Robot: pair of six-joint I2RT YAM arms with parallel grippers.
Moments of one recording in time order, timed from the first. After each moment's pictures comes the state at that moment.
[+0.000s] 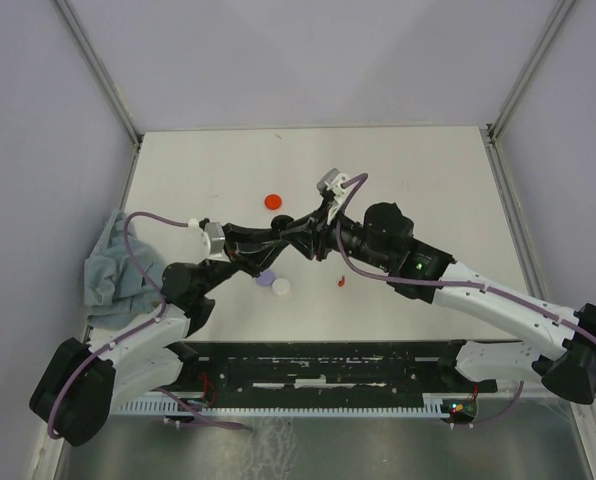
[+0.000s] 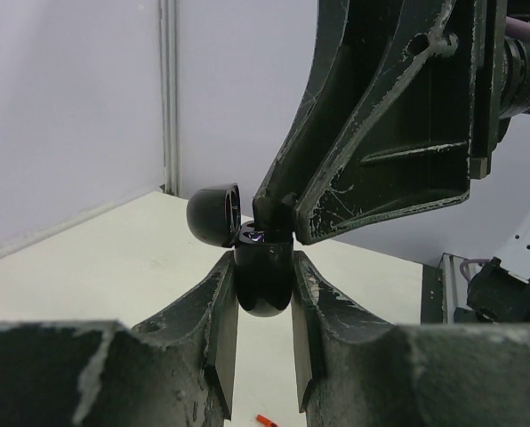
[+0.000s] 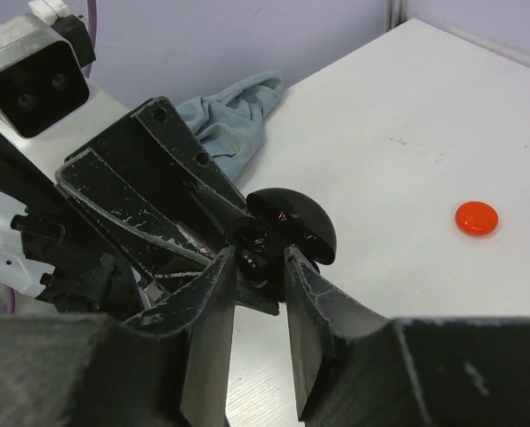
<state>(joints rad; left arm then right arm) -0.55 0.99 0.29 1.23 0.50 -0.35 0.97 1.18 1.03 0.11 -0.10 0.23</state>
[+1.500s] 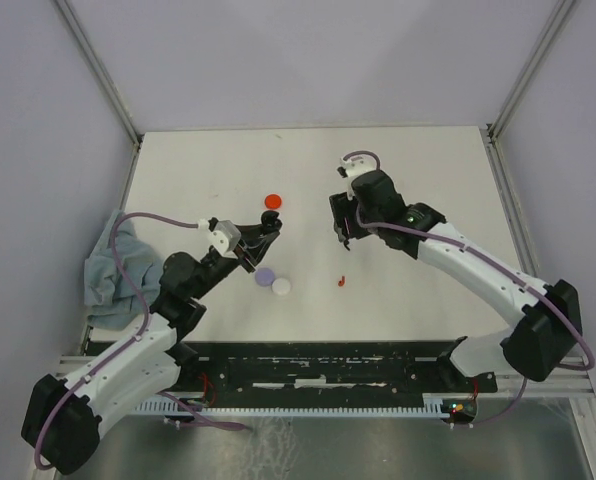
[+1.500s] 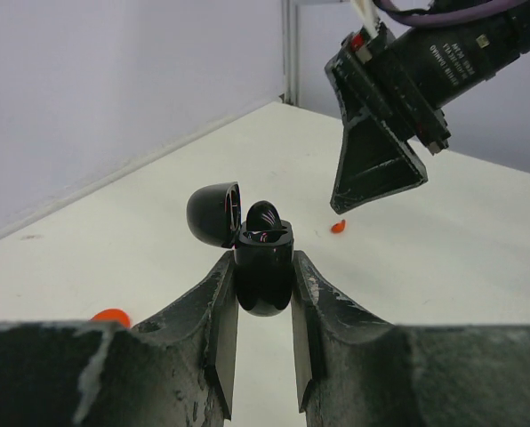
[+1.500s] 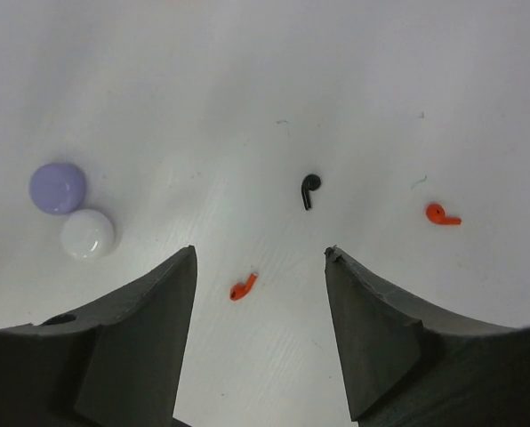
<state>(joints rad) -0.55 0.78 0.35 0.66 0.31 -0.01 0.71 1.34 1.19 -0.50 0.16 0.22</state>
